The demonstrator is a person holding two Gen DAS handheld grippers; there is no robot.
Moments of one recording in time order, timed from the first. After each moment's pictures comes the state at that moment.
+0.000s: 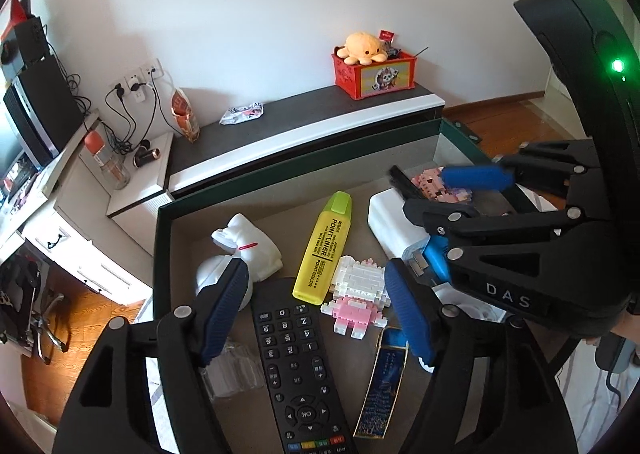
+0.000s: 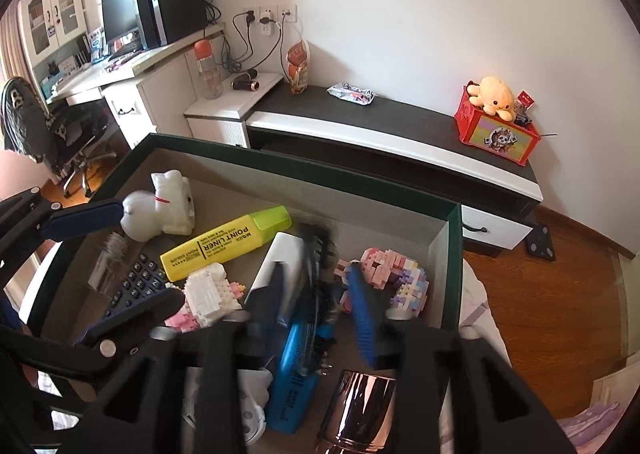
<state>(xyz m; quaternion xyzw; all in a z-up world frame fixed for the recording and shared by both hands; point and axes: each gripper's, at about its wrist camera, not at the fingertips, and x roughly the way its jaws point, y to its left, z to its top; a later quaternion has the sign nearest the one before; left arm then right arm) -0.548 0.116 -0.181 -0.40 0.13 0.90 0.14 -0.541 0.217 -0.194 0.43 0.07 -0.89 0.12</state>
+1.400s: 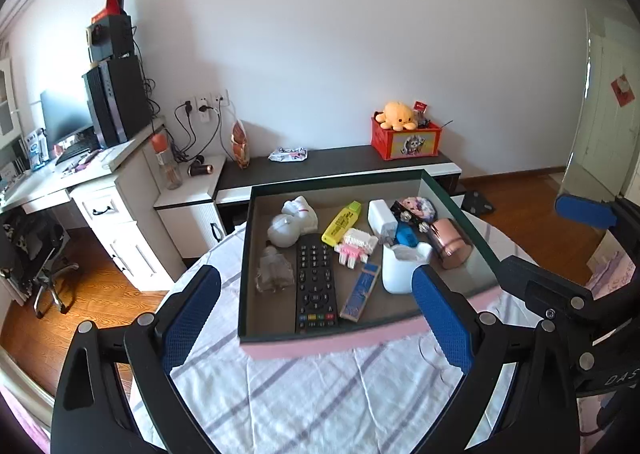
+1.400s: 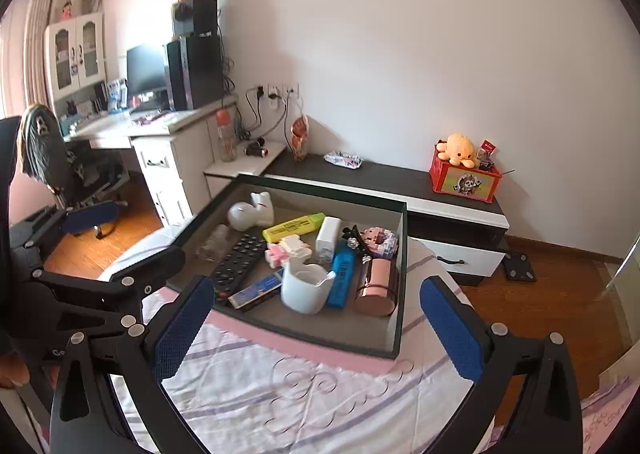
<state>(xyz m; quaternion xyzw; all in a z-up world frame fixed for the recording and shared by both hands) -0.379 0.069 -0.112 -0.30 0.05 0.95 0.06 -0.336 0.212 -0.106 0.31 0.05 -0.94 0.11</state>
